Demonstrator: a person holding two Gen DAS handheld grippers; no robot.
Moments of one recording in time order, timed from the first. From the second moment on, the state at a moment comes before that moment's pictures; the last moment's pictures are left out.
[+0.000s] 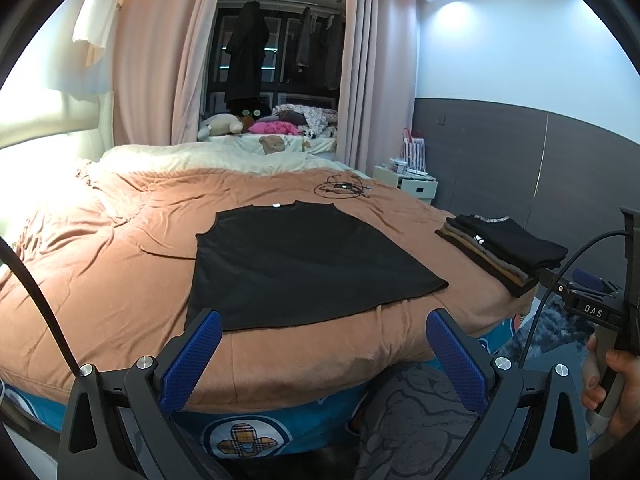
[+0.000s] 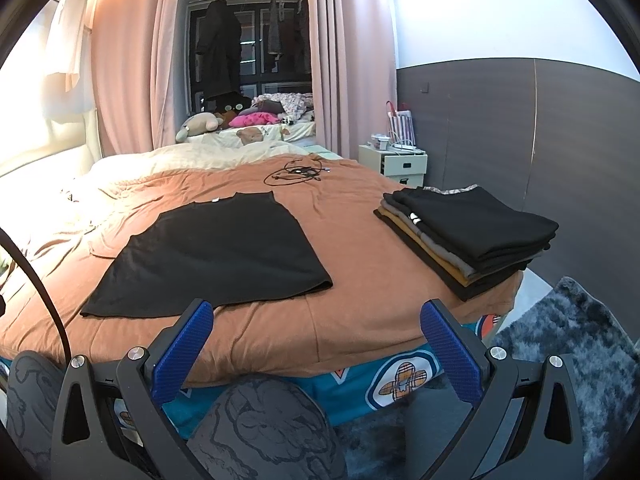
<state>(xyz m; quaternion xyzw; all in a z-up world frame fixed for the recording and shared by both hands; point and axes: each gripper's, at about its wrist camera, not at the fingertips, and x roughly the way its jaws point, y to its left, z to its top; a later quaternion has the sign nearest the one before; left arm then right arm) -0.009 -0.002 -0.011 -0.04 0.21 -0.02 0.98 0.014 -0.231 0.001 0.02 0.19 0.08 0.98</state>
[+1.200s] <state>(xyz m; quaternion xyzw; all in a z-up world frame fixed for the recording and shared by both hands) 0.044 0.094 -0.034 -0.11 0.26 0.04 0.96 0.089 -0.224 -0.003 0.04 0.21 0.10 0.97</state>
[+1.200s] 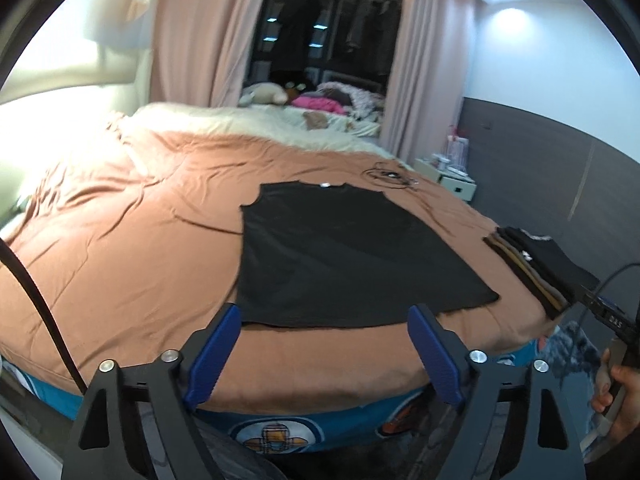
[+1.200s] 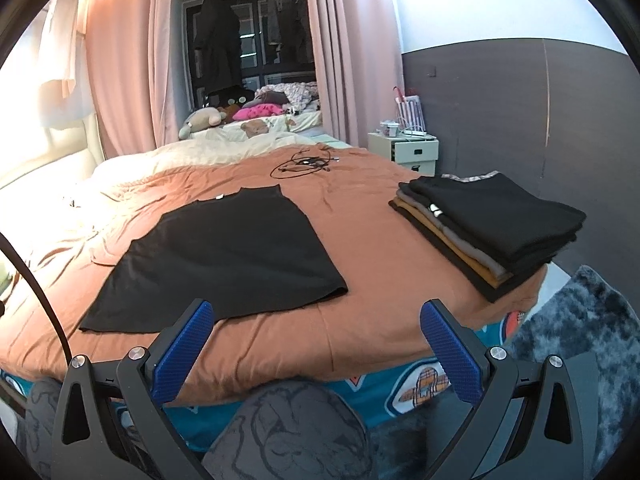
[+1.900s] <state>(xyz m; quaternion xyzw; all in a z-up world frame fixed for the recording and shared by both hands) 0.155 0.173 -0.136 -0.17 0.39 0.09 0.90 0.226 -0.229 -0.030 0.06 0.33 0.11 0.94</state>
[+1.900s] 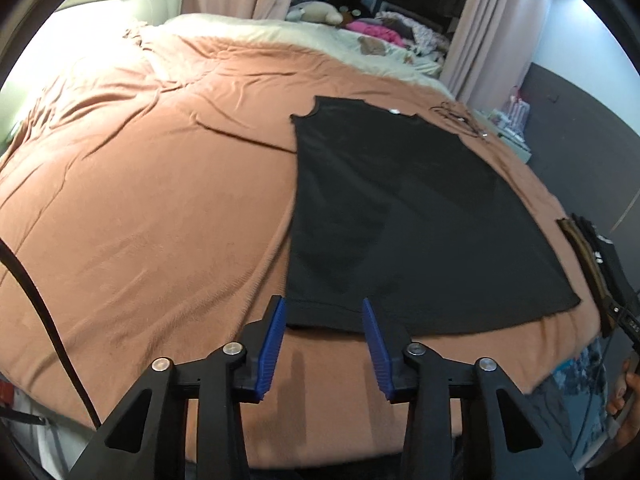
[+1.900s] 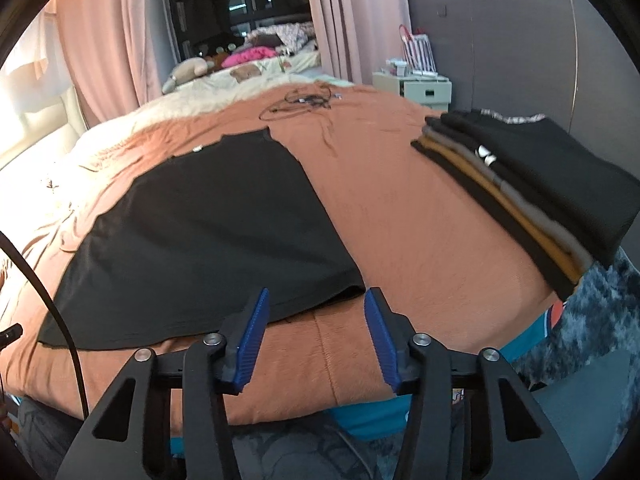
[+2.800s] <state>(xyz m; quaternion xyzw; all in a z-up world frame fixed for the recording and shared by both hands) 0.194 0.185 -0.182 -0.16 0.44 0.13 0.87 0.282 -0.227 -0.042 0.10 0.37 0.10 0.92</state>
